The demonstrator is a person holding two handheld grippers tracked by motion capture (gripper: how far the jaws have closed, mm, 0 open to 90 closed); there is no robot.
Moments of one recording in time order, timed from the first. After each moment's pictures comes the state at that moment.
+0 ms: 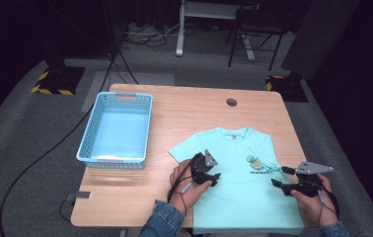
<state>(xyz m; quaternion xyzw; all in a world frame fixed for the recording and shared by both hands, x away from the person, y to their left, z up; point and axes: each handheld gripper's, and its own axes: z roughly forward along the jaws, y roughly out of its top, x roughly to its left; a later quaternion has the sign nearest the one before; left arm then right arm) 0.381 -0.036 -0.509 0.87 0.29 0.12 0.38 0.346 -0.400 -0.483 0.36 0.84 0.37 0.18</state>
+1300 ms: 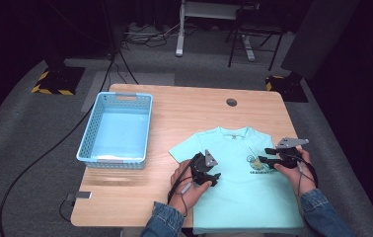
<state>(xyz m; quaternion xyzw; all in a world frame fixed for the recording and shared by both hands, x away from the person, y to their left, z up) 0.381 -0.037 -0.509 0.87 0.29 0.12 0.38 0.427 -0.363 -0.480 0.34 0.86 0.34 0.17</state>
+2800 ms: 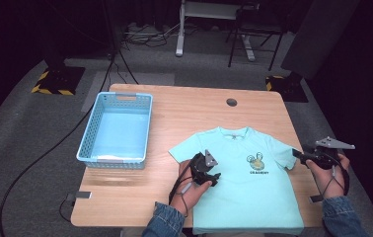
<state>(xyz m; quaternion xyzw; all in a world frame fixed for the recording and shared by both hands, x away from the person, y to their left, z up) 0.381 -0.037 -0.509 0.87 0.29 0.12 0.38 0.400 -0.447 -0.446 0.48 0.76 0.35 0.26</state>
